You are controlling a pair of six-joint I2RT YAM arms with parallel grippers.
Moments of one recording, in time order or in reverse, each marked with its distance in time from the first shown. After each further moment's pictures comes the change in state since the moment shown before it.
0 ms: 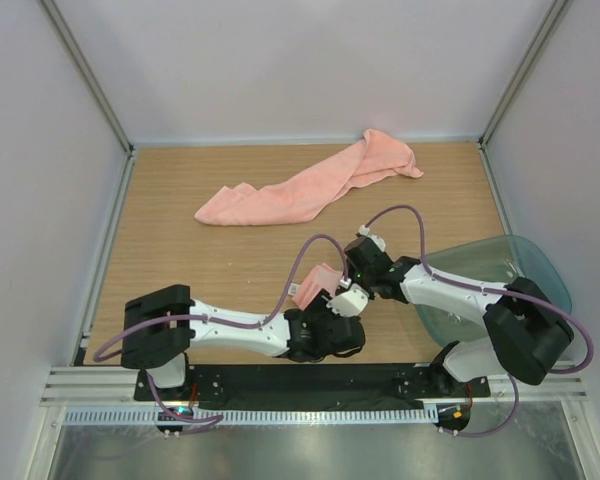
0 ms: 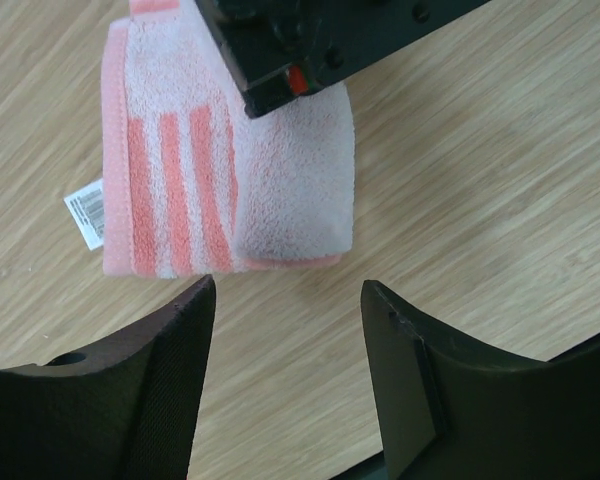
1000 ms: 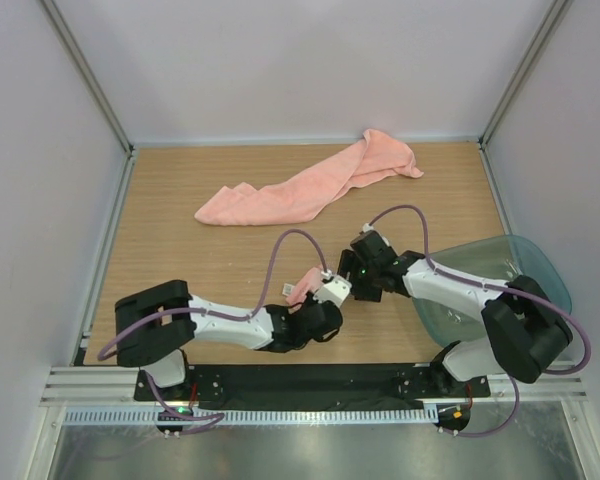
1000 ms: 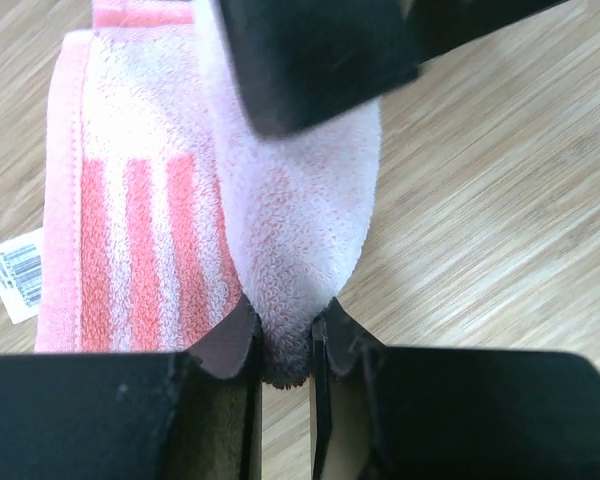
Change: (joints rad) left arm 0.116 -0.014 -0.220 0.396 0.116 0.101; right arm -0.056 0.015 0.021 -0.038 -0.082 -0.024
